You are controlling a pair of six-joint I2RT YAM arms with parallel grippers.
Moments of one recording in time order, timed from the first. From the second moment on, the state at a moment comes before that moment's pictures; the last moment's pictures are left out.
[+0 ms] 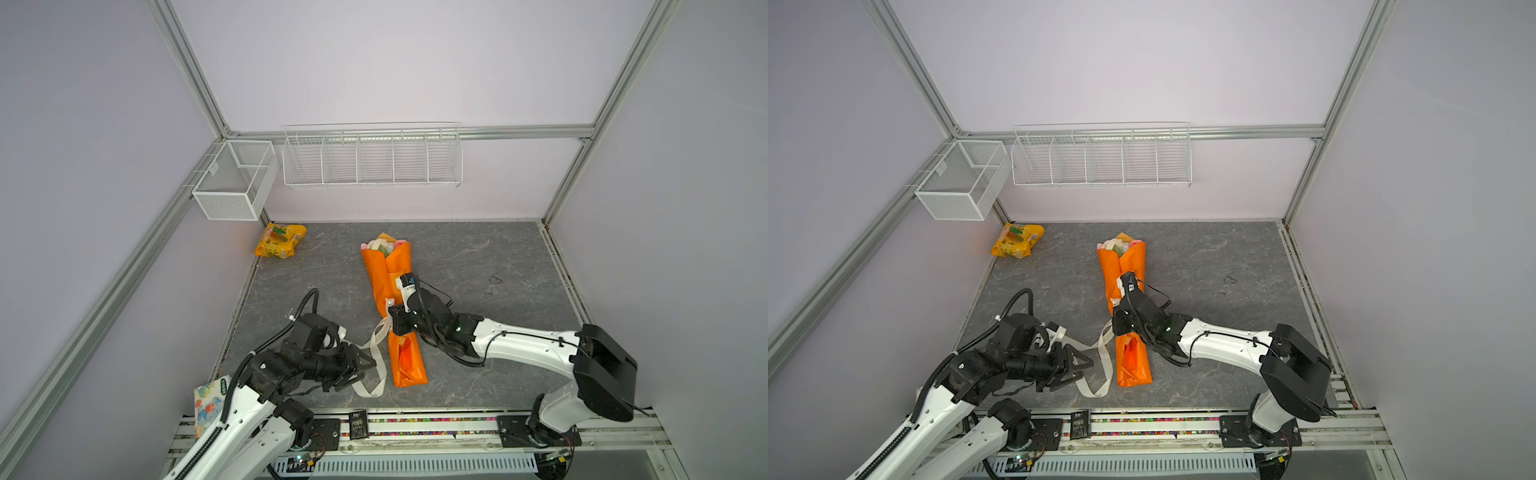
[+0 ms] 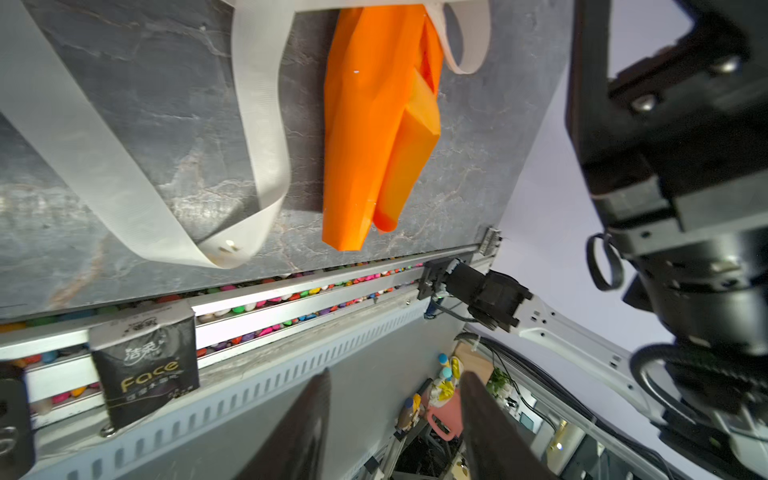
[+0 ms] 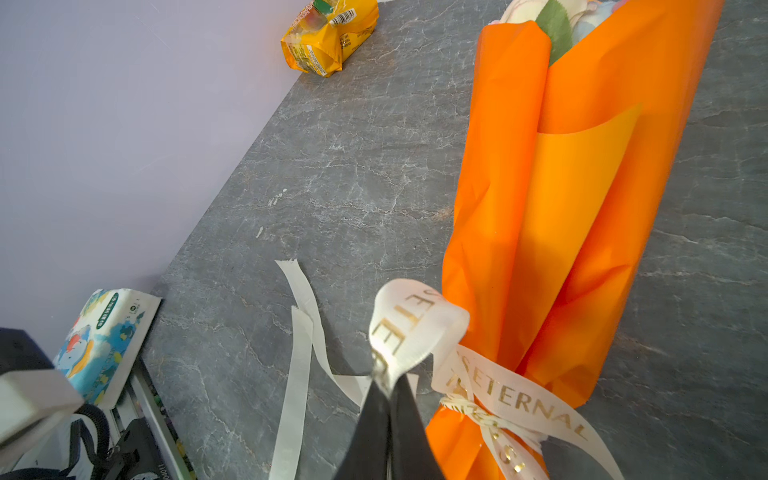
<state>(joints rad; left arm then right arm) -0.61 0.71 0.71 -0.95 0.59 -1.07 1.04 1.56 0.98 0.02 0.15 0.60</state>
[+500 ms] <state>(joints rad) -0.63 0.98 0.81 -0.58 0.30 -0.52 1.04 1.56 0.98 0.01 0.13 0.63</state>
